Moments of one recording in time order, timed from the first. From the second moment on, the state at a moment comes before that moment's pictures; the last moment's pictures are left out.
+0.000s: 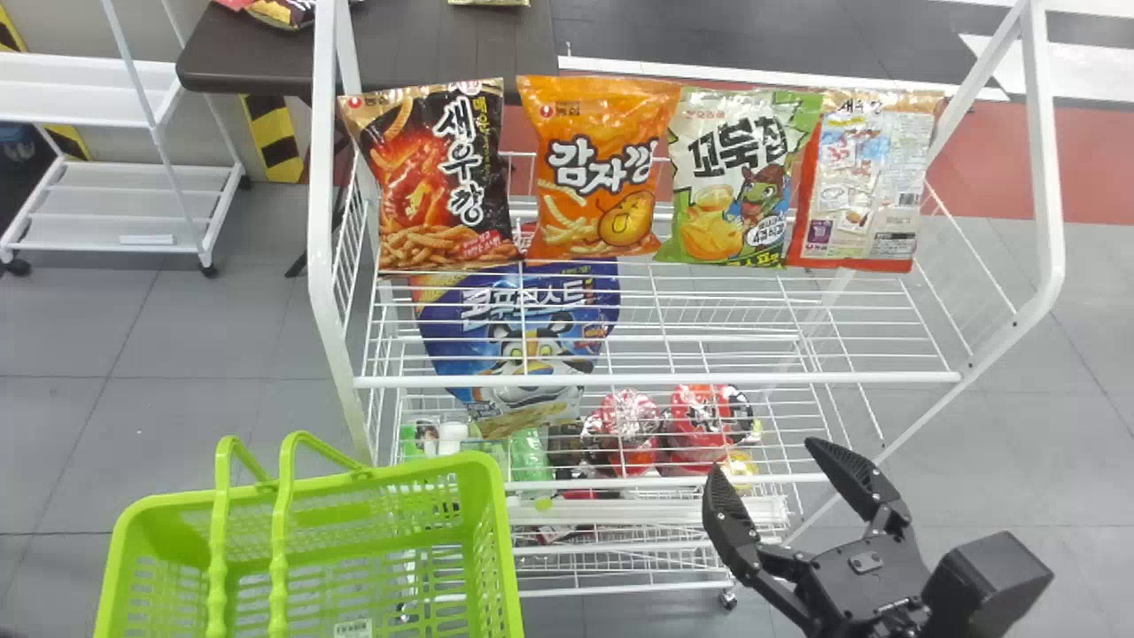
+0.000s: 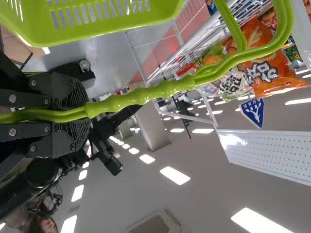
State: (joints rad) left arm 0.60 0.05 0.42 -1.94 0.35 1.00 -1.57; right arm 0.78 -0.01 -0.12 -2.08 -0.03 -0.06 0.36
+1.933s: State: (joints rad) left arm 0.55 0.16 0.45 -1.90 0.44 1.03 -1.57; right arm -0.31 -0.01 0.31 -1.18 -0.28 0.08 0.27
